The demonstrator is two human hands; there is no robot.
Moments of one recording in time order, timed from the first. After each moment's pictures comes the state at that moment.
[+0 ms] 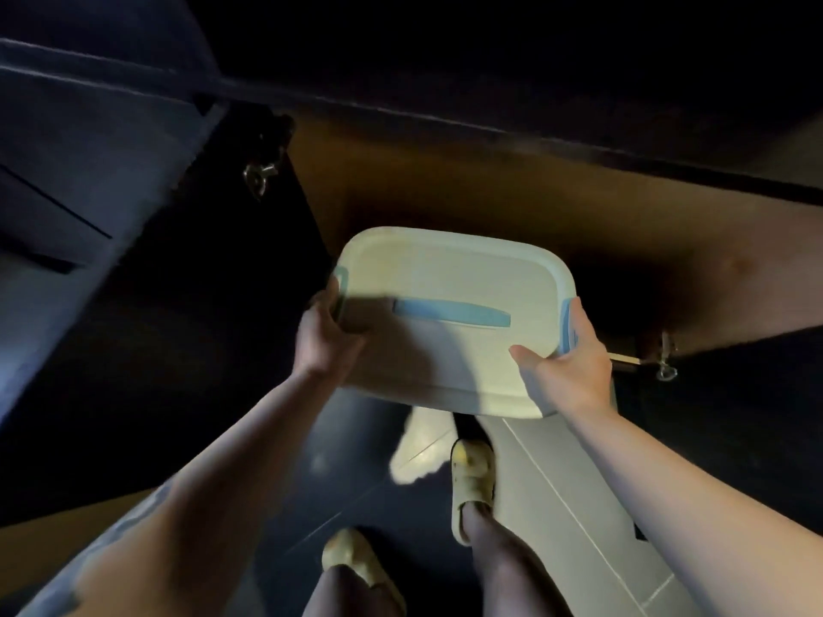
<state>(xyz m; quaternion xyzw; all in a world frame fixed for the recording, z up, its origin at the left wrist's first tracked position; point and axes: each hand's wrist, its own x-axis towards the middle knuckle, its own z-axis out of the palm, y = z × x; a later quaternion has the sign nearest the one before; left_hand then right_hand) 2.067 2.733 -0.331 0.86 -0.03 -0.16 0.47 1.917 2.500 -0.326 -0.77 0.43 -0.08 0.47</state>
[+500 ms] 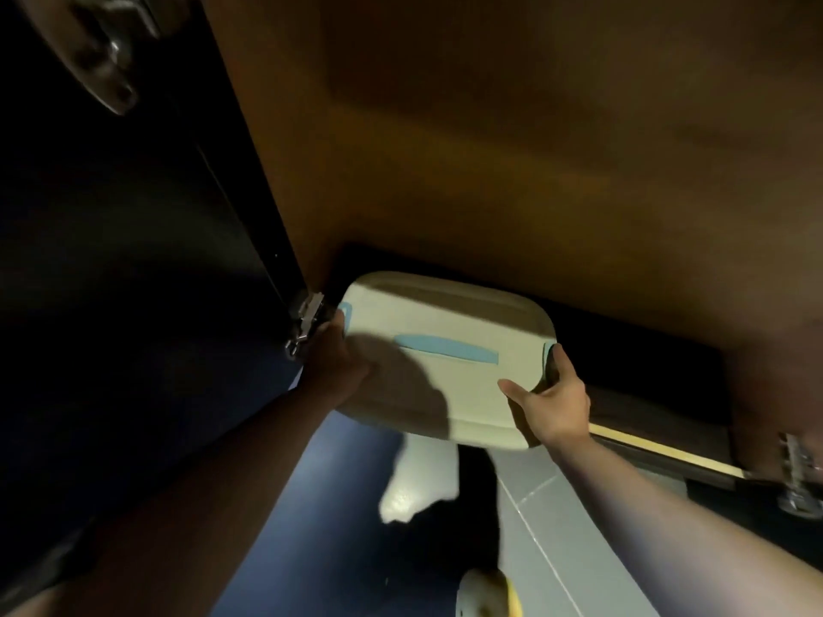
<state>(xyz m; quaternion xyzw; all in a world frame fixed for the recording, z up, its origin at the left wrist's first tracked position) 2.194 2.679 -0.605 0.89 -0.04 -0.21 0.40 2.049 2.441 -0.601 -0.79 0.45 -0.03 0.42</state>
